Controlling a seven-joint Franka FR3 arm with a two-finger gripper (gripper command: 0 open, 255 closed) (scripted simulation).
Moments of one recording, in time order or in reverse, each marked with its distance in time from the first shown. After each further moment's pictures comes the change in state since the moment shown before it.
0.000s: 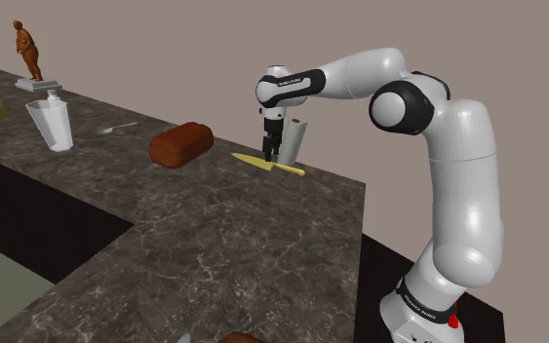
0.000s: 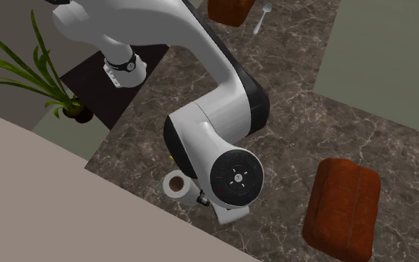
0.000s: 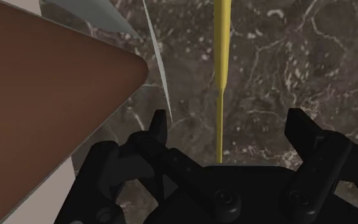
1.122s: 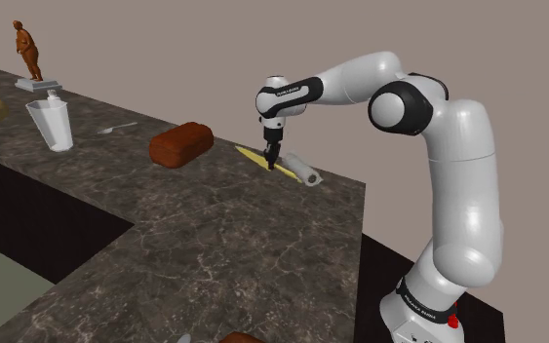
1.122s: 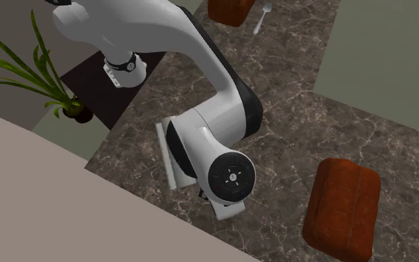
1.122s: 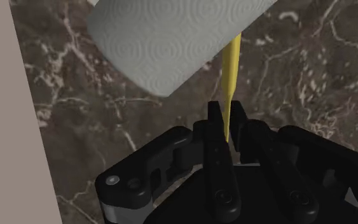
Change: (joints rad) arm 0.004 0.006 0.002 -0.075 0.003 0.080 -0.003
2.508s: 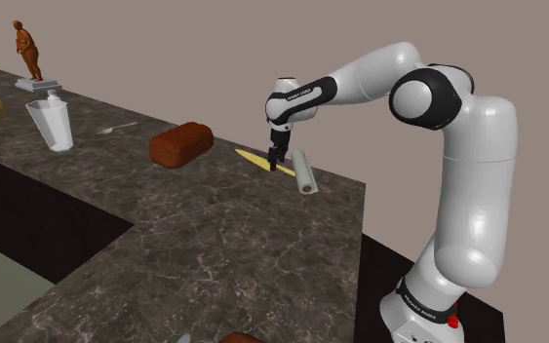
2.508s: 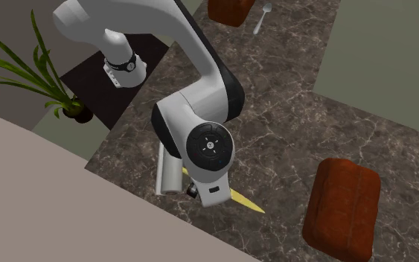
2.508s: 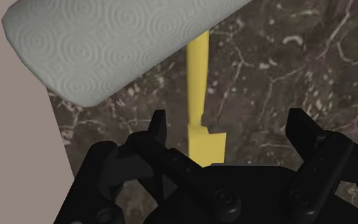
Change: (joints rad) arm 0.029 -0.144 -0.027 -0.232 -0.042 0.193 0.056
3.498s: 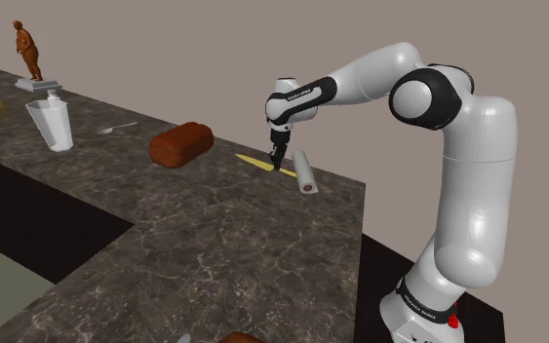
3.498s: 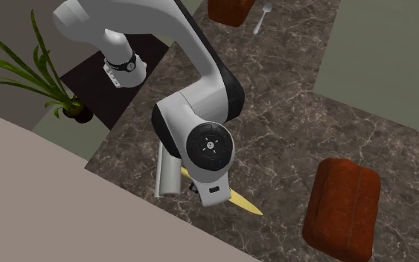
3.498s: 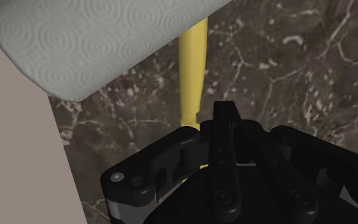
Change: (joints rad) arm 0.000 0.000 0.000 -0.002 0.000 0.003 0.000
